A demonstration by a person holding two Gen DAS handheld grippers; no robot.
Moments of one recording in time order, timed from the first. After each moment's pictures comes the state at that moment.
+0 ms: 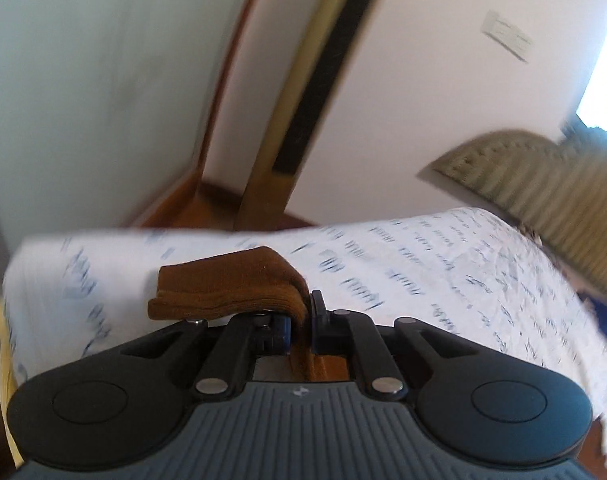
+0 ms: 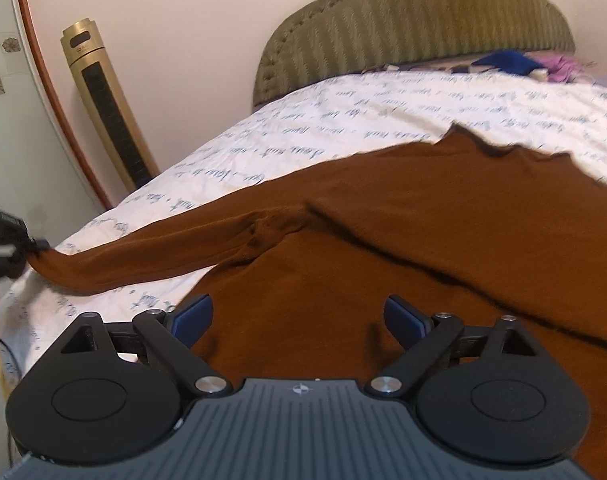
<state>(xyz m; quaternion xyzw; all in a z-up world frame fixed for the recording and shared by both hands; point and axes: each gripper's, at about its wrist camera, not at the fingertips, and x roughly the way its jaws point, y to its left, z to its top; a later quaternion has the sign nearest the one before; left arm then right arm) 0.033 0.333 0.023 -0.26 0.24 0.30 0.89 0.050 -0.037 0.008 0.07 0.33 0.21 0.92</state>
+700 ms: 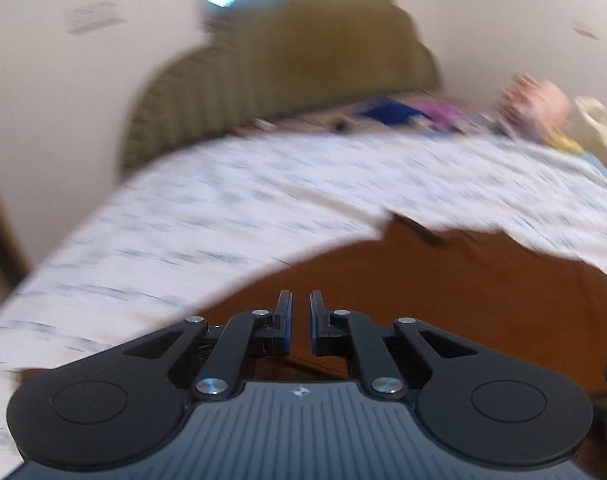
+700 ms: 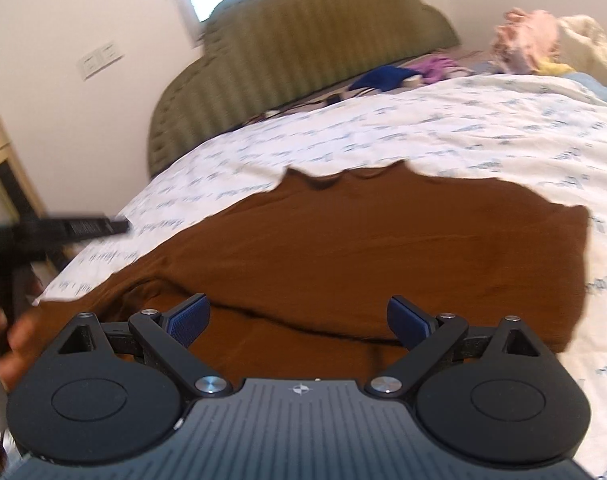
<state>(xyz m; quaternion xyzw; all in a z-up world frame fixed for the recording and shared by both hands) 0.128 0.027 0.016 0.07 0.30 -0.06 0.95 0.041 -0.156 0.008 0.16 0.29 0.06 0.94</state>
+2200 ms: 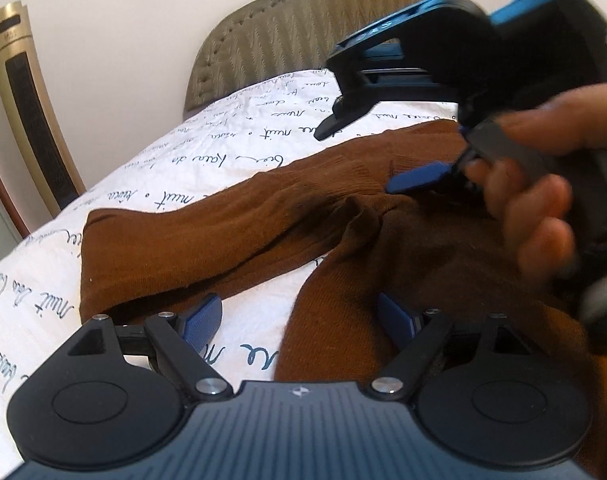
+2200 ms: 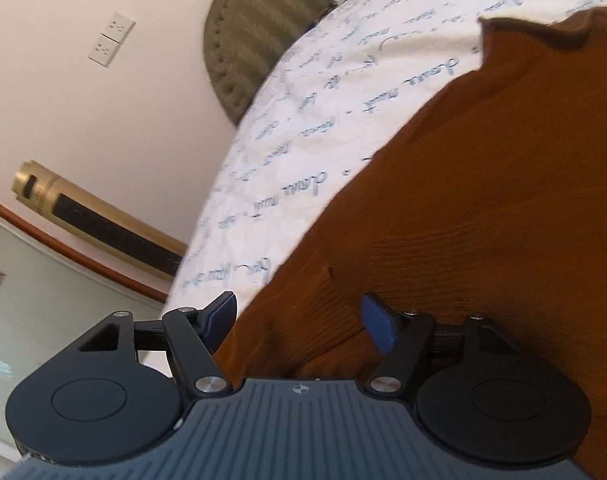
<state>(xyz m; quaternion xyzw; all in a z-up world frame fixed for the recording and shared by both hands) 0.047 0.096 -0.047 0.07 0.32 0.05 0.94 0.214 -0.008 -0.035 0.35 0.41 0.21 0.82</state>
